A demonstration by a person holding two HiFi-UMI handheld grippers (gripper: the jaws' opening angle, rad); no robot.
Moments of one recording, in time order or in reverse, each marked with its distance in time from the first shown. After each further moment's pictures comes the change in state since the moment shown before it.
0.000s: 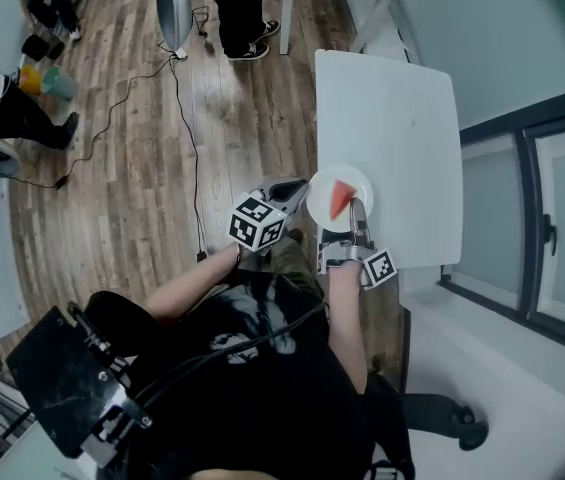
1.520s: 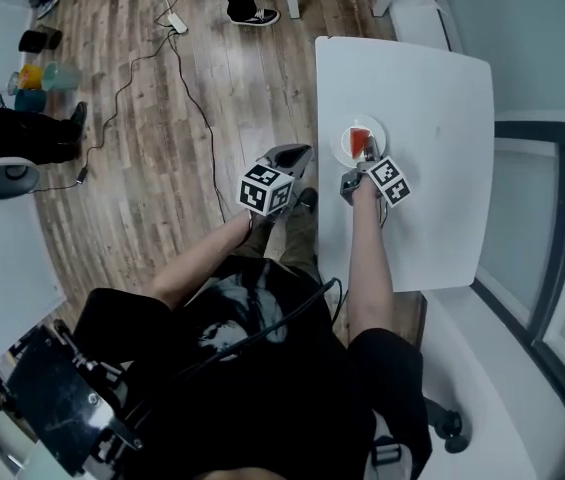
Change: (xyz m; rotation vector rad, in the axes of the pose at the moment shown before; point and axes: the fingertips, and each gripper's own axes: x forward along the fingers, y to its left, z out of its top) left arm 0.178 0.164 0.013 -0.096 0.164 0.107; right arm 0.266 -0.214 0.133 -0.526 0.187 -0.571
